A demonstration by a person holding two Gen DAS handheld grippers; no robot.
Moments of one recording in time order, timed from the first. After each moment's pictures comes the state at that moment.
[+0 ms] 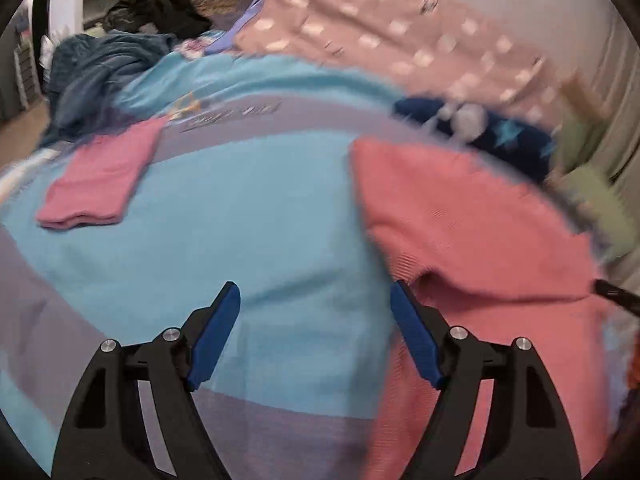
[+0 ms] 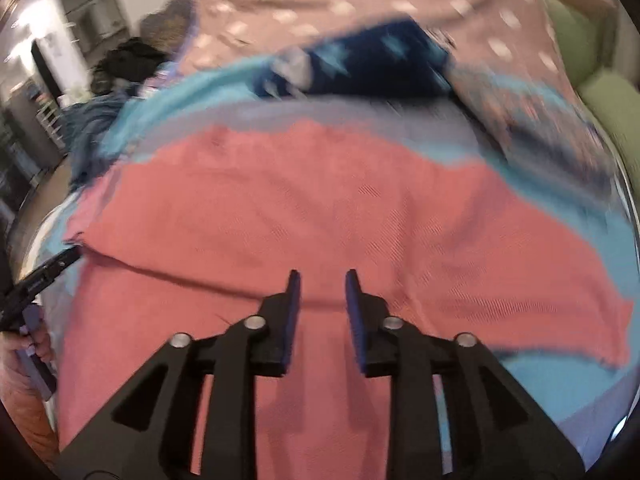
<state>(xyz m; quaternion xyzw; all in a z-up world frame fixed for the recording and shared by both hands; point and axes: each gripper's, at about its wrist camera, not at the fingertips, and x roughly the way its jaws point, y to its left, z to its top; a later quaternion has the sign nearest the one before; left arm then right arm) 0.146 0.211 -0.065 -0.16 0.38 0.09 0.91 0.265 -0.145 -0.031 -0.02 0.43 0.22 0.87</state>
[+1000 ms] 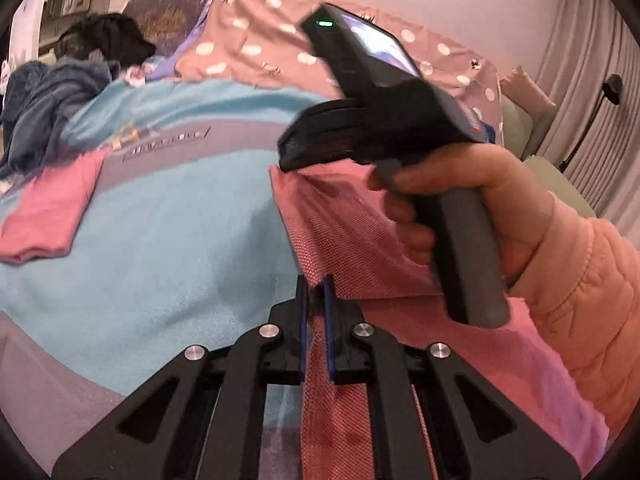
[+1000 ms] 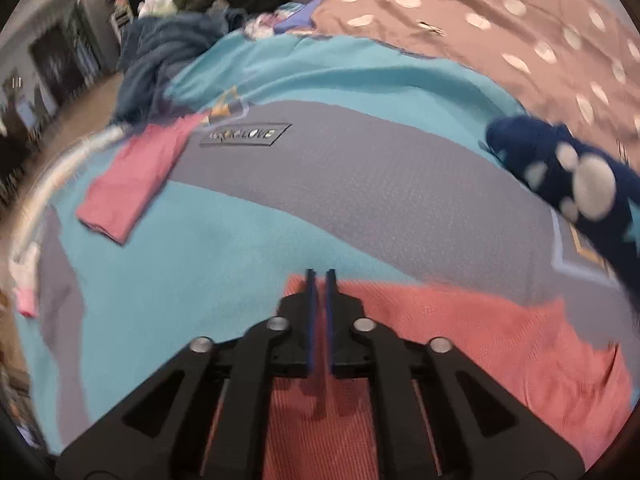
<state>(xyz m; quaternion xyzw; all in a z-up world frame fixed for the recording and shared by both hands) 0.137 0.167 -0.068 -0.13 0.34 0.02 0.93 0.354 0.166 -0.055 -0.13 0.44 0.34 0.82</state>
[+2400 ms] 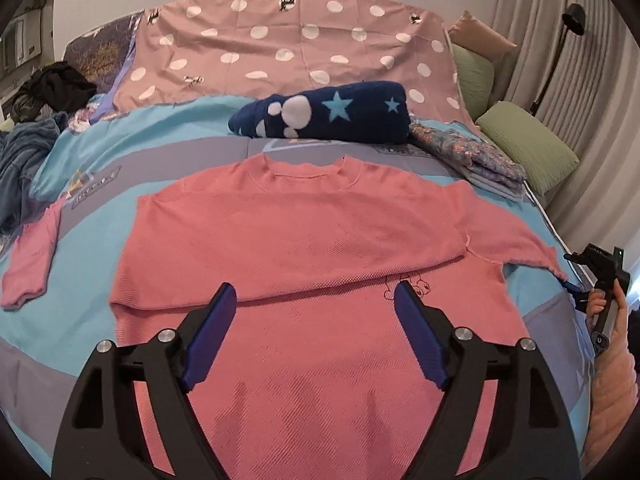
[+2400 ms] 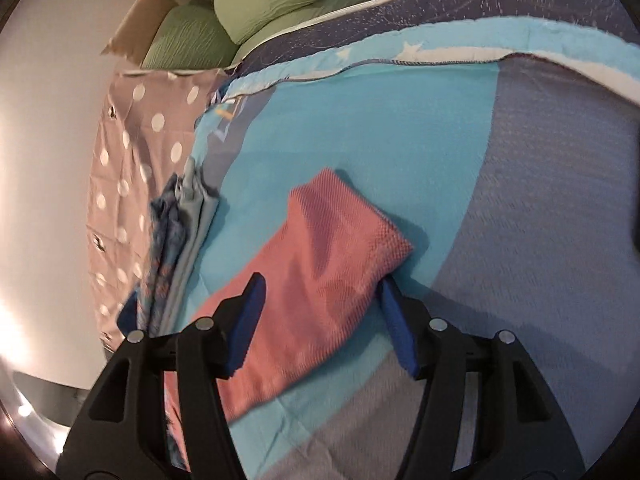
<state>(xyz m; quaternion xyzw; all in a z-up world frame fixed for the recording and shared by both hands) 0.169 0.018 -0.022 -0.05 0.39 -0.02 0.92 0.228 -0.557 -0.169 0.56 0.34 -0.09 0.75</state>
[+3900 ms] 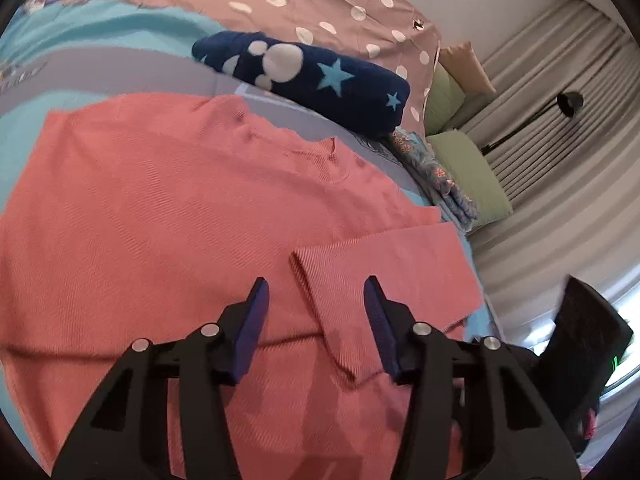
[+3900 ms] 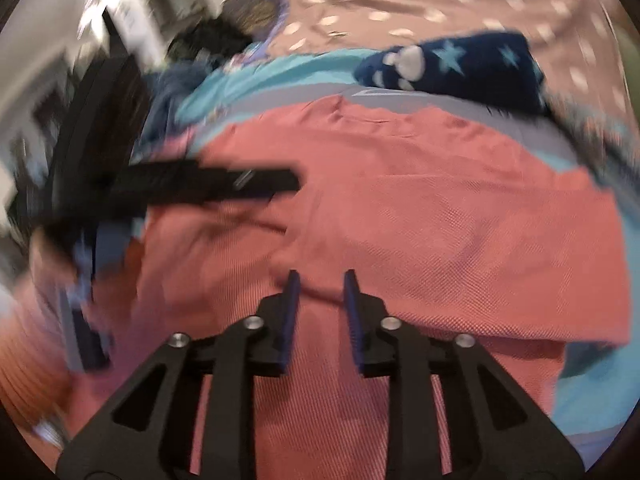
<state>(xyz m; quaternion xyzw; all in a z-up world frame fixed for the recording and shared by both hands) 0.247 0.073 -0.075 -0.23 0.43 -0.17 0.86 0.201 -0.105 -0.064 -0.07 0.41 0.34 0.85</state>
